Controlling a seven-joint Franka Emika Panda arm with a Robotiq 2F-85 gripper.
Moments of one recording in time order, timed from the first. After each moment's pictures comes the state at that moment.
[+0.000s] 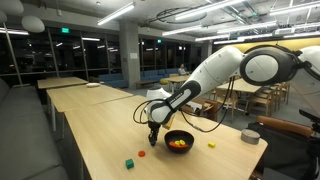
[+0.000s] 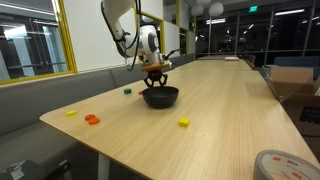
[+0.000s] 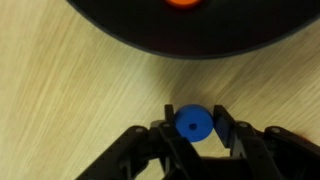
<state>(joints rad) 0.10 0.70 0.05 -1.59 -0.19 2.40 -0.23</state>
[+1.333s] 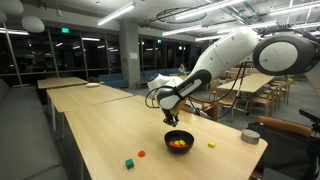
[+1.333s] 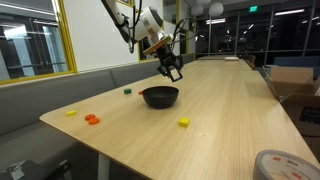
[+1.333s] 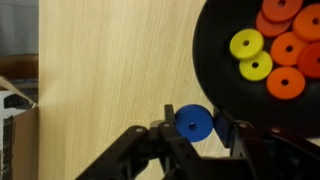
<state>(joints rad) 0.22 0.55 -0.14 -1.61 -0.47 2.00 0.21</state>
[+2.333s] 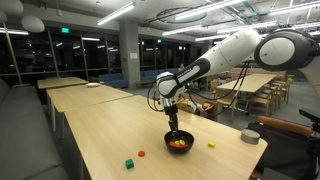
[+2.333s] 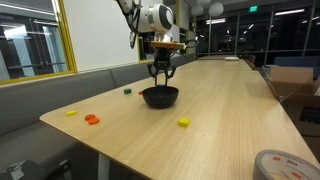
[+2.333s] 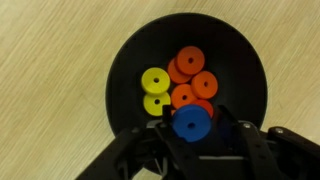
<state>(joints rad) -0.03 0.54 0.08 -1.60 -0.07 1.86 -0.47</state>
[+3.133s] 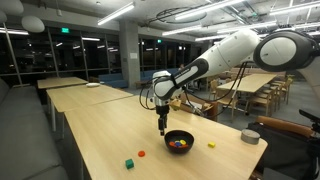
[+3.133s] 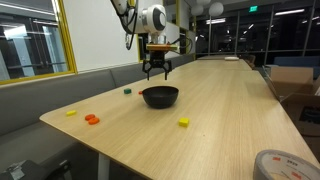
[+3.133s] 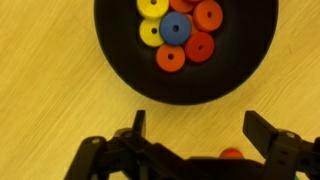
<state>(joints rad) -0.01 0.55 0.13 -1.59 -0.07 2.07 -0.47</state>
